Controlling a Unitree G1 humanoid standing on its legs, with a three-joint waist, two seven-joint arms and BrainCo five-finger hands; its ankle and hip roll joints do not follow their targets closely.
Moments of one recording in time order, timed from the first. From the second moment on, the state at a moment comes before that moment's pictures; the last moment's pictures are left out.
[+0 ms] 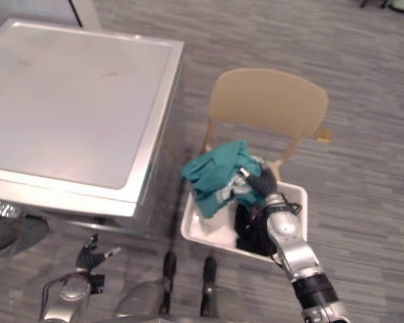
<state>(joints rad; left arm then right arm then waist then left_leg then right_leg) 0.12 0.32 -0.13 0.63 -0.16 -0.10 0.14 -0.09 -0.43 0.18 -0.01 0.18 -0.12 -0.07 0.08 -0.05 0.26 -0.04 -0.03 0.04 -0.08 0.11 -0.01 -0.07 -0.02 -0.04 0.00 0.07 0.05</state>
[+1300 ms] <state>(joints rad) -0.26 0.58 -0.55 0.03 -0.11 -0.19 -0.03 -0.37 -0.42 0.52 -0.01 0.29 -0.11 0.06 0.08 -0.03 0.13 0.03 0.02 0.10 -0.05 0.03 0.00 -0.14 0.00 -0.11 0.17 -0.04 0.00</state>
